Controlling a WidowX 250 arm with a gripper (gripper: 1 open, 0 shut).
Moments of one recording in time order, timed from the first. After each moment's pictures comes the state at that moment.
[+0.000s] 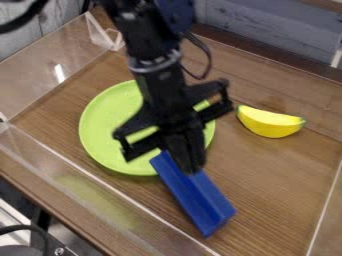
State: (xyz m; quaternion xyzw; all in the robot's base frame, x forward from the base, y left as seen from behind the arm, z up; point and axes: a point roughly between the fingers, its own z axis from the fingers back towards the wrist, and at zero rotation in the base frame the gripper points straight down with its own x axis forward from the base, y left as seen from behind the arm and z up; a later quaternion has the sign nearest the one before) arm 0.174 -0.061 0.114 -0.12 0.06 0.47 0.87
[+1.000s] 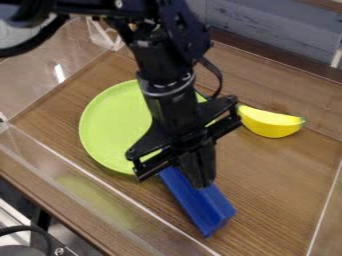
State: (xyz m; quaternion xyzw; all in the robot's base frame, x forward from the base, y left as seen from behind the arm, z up) arm 0.174 -0.066 0.103 -0.12 0.05 0.50 0.86
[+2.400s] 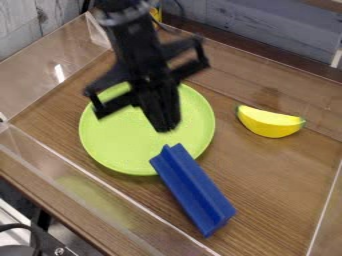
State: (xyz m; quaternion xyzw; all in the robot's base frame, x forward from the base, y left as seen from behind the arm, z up) arm 0.181 -0.013 0.146 -0.13 0.03 0.50 0.86
